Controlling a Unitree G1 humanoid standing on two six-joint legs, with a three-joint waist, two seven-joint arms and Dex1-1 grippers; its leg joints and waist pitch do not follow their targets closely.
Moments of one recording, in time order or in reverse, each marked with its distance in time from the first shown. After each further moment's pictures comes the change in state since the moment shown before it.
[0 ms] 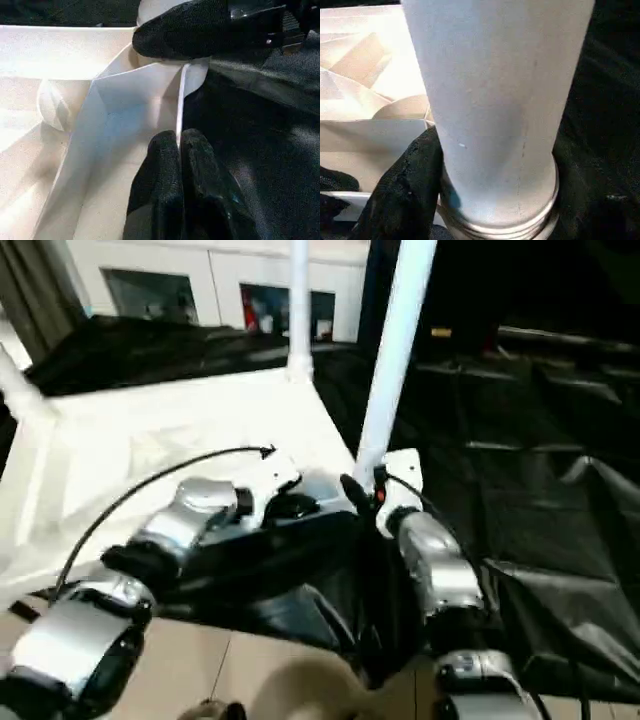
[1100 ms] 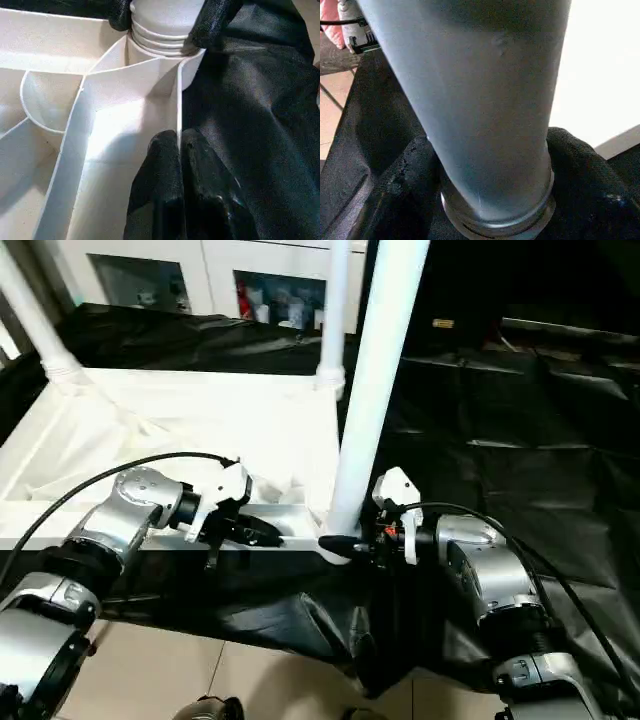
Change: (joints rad) left arm 0.070 0.213 -0.036 -0.140 -0.073 -0.058 -0.524; right arm 0.036 -0.283 0.174 -0.124 0.109 0.066 0.785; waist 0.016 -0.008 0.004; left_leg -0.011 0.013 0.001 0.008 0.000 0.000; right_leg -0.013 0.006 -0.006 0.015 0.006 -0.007
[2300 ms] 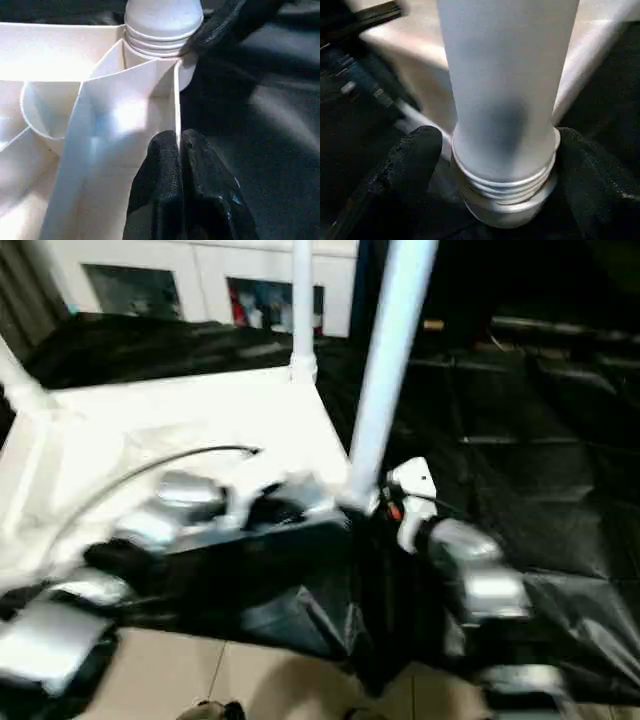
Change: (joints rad) left arm -0.013 -0.058 0.016 0.026 0.022 0.016 0.129; right arm 0.035 0.038 -0.068 -0.003 -0.017 -0.029 -0.155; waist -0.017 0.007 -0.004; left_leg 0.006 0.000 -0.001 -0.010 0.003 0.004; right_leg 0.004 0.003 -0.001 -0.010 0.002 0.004
